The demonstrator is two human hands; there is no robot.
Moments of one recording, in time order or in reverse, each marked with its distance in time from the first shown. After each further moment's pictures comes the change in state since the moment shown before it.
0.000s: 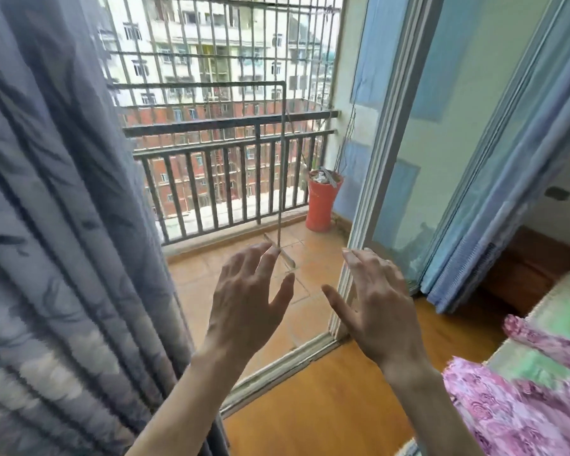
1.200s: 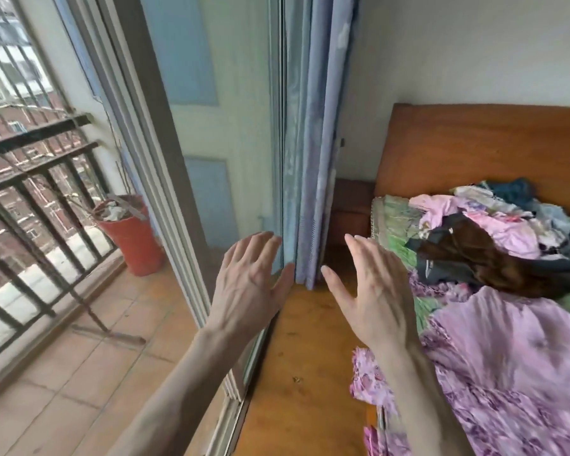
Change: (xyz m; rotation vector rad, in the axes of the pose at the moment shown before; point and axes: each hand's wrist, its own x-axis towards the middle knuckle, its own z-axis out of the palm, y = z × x) left_hand 0.384 0.187 0.382 -0.380 -0.229 0.684; right_hand 0.197 0.357 0.084 -0.419 0.212 0.684
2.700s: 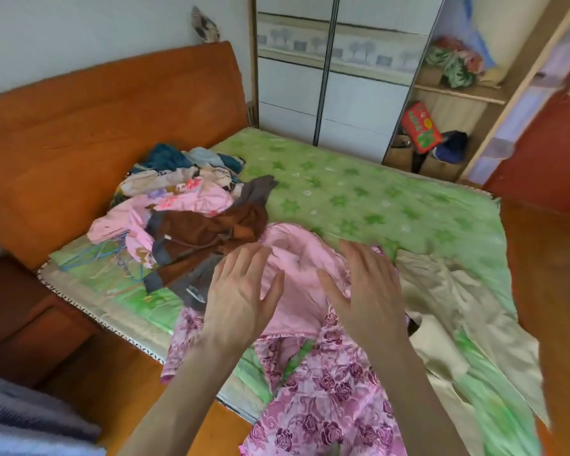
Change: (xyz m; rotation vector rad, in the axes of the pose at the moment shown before) left_hand 0.310 0.293 0.386 -0.832 -0.328 0.992; right_hand 0.074 0.315 0.015 -0.661 0.160 1.170
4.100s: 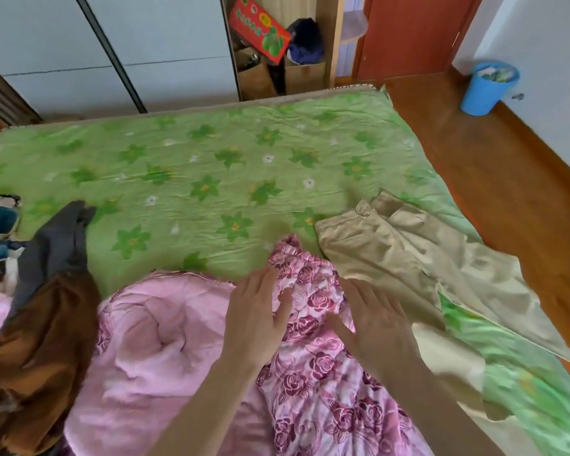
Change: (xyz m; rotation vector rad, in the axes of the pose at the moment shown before) left_hand 0.203 0.058 0.560 -0.232 -0.625 0.329; right_hand 0.123 0.371 0.280 -0.187 -0.257 0.524
